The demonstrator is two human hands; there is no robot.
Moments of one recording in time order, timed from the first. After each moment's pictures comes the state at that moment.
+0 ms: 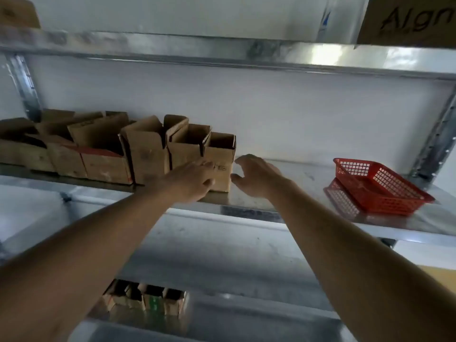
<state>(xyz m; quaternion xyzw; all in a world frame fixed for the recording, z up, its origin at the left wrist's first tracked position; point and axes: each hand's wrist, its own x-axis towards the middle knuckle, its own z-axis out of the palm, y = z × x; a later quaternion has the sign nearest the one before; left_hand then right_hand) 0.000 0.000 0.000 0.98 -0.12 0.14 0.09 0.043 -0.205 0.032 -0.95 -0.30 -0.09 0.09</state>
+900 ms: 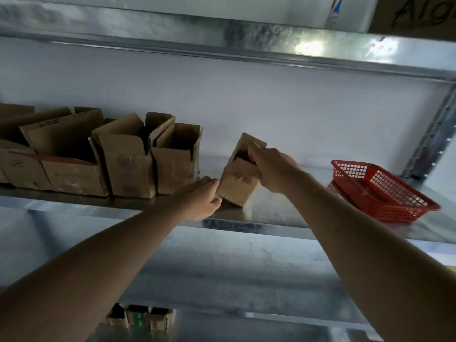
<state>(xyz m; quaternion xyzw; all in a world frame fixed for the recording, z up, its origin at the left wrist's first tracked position) 0.075 -0.004 -0.046 0.98 -0.12 0.10 0.09 0.117 -0.217 0.042 -0.95 -0.28 -0.16 0.01</state>
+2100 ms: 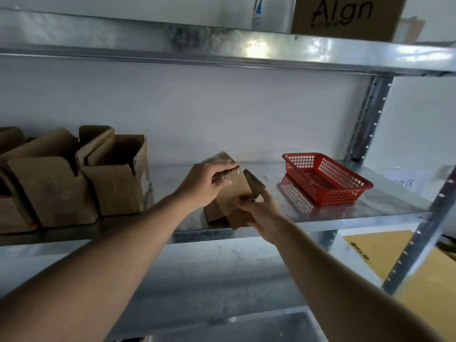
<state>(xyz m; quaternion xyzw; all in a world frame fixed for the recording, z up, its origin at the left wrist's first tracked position) 0.132 -0.115 -0.013 0.86 -0.28 0.23 0.36 0.115 -0.300 -0.066 -0.63 0.04 0.05 0.77</state>
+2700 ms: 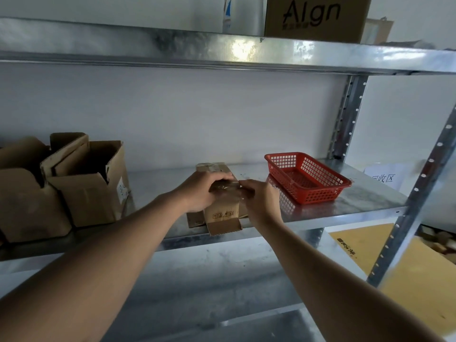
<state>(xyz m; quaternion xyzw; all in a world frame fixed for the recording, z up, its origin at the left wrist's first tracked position) 0.147 -0.151 -0.010 0.91 -0.29 0.10 0.27 0.110 -0.339 -0.044 -0.87 -0.06 -0.29 0.39</state>
